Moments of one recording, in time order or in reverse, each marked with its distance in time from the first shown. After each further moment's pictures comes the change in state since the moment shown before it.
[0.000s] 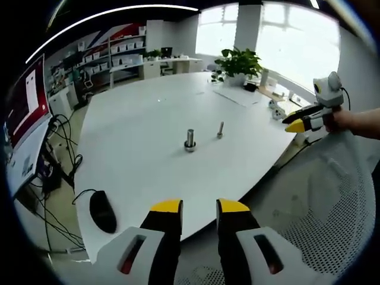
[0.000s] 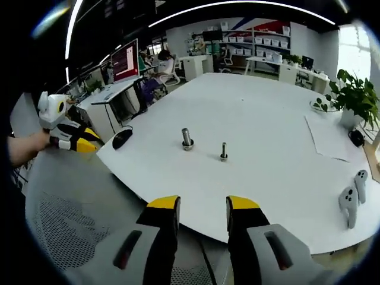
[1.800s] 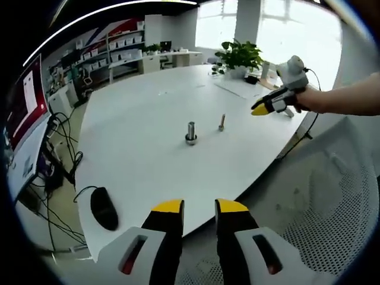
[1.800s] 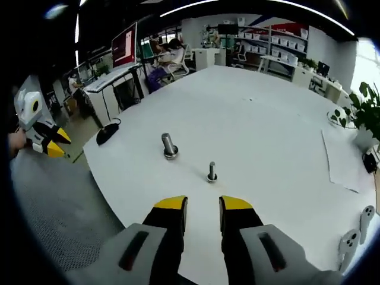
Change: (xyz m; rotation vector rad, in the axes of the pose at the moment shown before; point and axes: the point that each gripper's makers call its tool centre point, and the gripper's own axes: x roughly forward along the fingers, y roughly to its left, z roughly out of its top) left arm 0.003 0.003 -0.005 0.014 0.043 0.009; right arm 0.076 -0.038 0.038 -0.091 0.030 0.050
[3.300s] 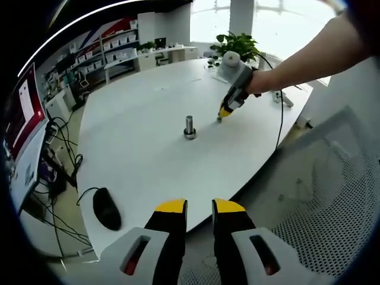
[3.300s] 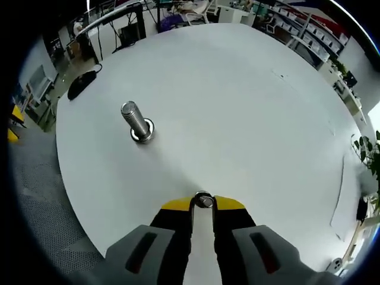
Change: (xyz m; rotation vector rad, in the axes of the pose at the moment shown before) left arm 0.004 -0.003 -0.009 0.066 0.062 0.001; right arm 0.130 -0.024 -0.009 -0.272 0.410 -0.023
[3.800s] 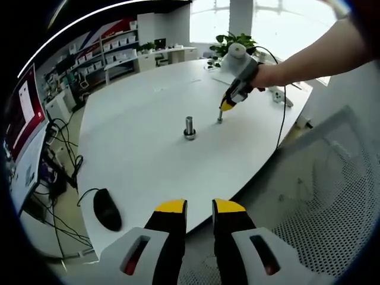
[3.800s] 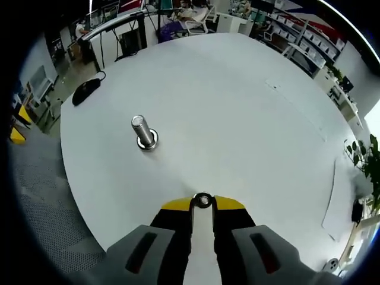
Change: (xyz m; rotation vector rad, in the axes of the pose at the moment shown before) left arm 0.000 0.000 0.001 0.006 -0.003 0.001; right arm -0.027 -0.004 0.012 -0.011 -0.059 -0.024
